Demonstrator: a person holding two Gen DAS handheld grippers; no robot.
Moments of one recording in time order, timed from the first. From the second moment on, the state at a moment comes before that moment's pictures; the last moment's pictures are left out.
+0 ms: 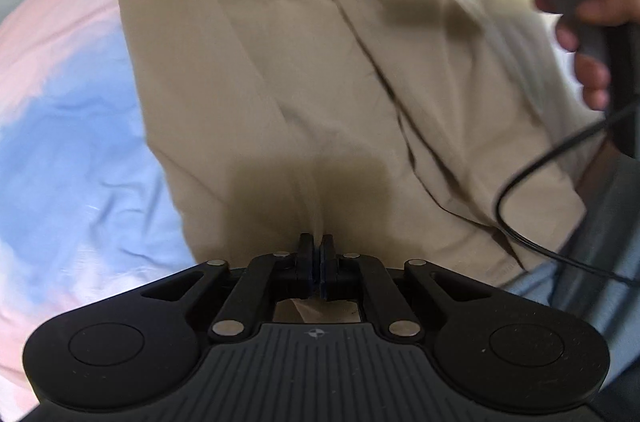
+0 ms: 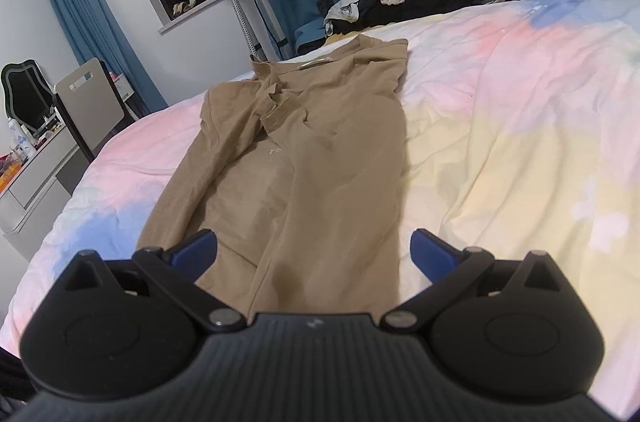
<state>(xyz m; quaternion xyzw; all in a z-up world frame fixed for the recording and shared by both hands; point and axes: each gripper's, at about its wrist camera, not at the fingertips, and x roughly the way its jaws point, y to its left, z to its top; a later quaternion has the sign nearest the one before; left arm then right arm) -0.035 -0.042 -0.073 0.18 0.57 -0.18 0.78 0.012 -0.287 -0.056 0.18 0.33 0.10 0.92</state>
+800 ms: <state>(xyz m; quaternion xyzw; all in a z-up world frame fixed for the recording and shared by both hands) -0.033 0.087 -0.049 -0.18 0.56 -0.07 0.81 -0.015 -0.306 -0.066 0.23 0.40 0.08 0.89</state>
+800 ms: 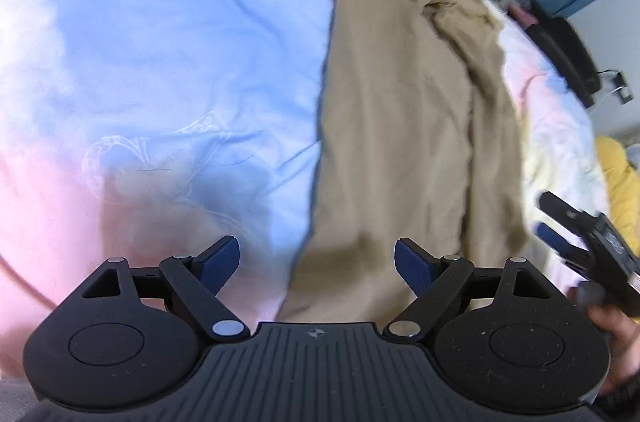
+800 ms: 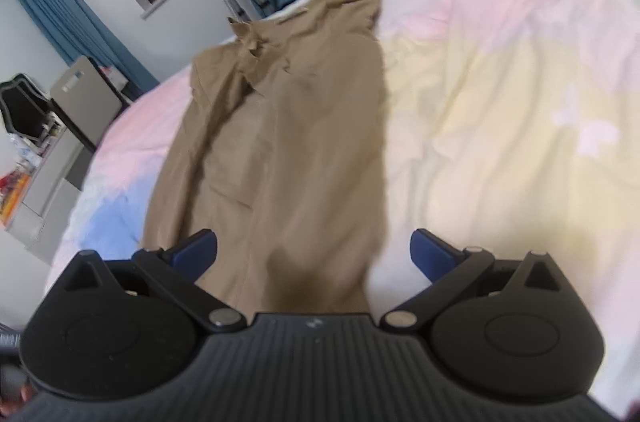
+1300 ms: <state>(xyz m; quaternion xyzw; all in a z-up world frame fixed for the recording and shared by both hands) -0.054 0.042 -0.066 -0.05 0.64 -0.17 0.75 -0.065 -0.281 -0.091 0.22 0.59 0.06 0.78</state>
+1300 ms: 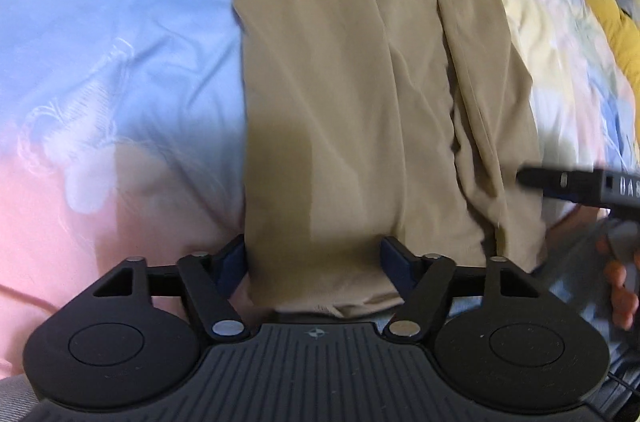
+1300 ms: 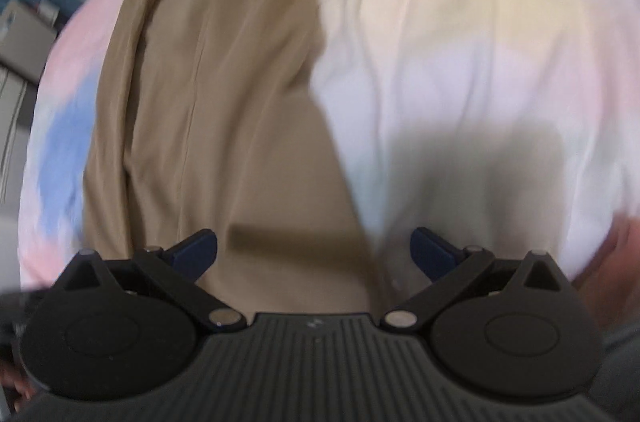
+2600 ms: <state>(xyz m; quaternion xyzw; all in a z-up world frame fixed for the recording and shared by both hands) -0.161 0.115 0.060 -0.25 0.47 -0.26 0.81 -0.180 -0.353 0.044 0.31 0.46 0.15 0.82</state>
